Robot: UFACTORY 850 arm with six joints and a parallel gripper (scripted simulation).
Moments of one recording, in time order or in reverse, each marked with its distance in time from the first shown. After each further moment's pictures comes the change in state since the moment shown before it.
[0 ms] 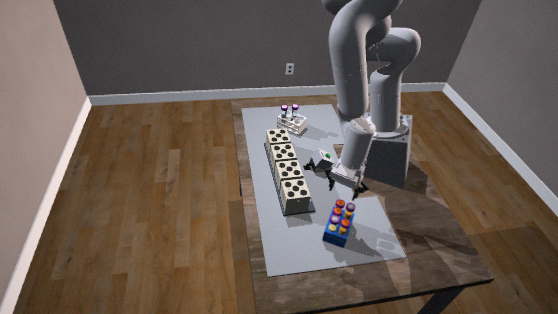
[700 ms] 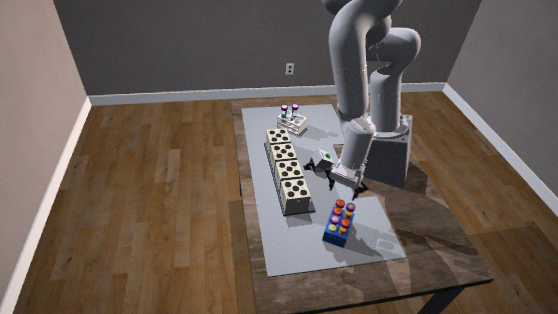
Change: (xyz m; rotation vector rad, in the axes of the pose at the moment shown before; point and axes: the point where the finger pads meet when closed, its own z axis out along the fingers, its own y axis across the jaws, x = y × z) arm 0.000 0.000 0.000 0.000 0.000 0.000
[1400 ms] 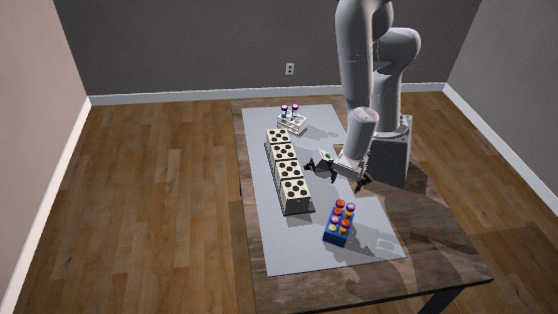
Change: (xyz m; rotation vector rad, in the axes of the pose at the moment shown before) arm 0.000 0.000 -0.041 0.003 0.009 0.001
